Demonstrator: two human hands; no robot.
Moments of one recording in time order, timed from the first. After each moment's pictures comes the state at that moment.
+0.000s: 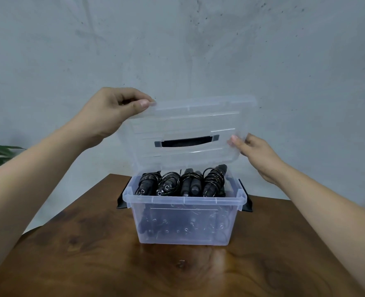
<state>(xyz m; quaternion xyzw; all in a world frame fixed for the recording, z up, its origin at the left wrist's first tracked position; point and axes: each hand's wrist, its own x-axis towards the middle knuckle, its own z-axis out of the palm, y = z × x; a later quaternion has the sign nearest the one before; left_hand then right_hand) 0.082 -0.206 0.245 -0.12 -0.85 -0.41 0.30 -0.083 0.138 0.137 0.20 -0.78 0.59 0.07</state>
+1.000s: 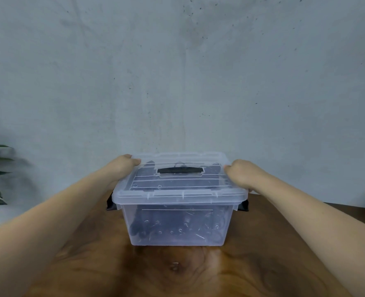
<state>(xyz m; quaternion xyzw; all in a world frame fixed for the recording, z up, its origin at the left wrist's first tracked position) -0.044 -0.258 0.083 0.18 -0.87 -0.45 0.07 -0.082 0.118 0.105 0.06 -0.97 0.23 -0.02</state>
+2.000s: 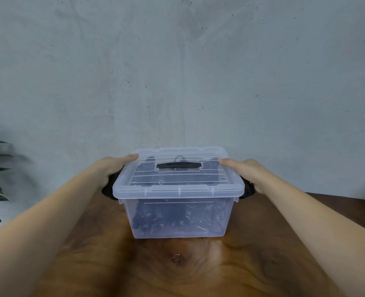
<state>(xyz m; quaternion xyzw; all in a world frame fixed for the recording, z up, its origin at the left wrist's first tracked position) -0.010 -0.262 0.087 0.27 -0.77 -0.58 -0.02 -0.085 0.137 0.081 -0.01 -0.85 0.52 -0.10</state>
